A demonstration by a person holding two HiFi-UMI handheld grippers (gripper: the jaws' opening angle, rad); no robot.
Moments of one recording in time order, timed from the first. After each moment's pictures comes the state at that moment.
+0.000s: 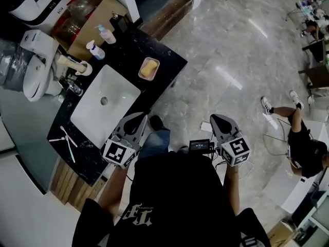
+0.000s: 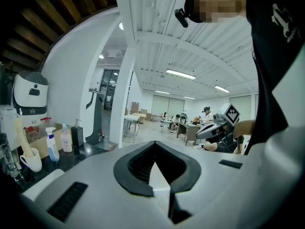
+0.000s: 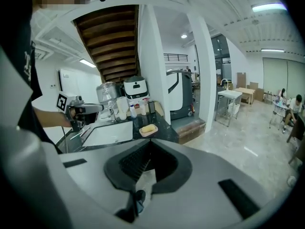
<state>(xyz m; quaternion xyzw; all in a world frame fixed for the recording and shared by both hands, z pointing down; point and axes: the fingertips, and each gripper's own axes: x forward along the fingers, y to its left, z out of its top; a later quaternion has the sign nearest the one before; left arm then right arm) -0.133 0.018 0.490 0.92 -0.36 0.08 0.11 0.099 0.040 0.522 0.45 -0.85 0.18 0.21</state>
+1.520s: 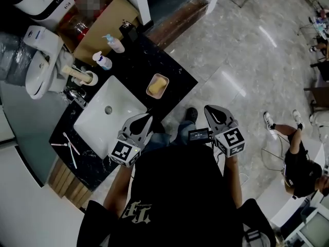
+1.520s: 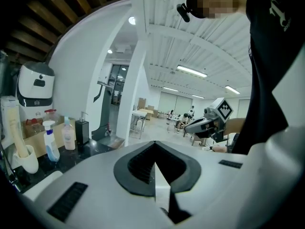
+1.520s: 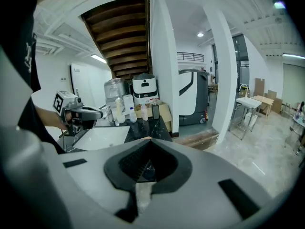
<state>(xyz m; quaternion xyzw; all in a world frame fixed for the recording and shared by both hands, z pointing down) -0.143 -0.088 0.525 0.91 -0.38 0.09 0.15 0.051 -0.121 0.538 0.38 -0.89 0.14 0.23</state>
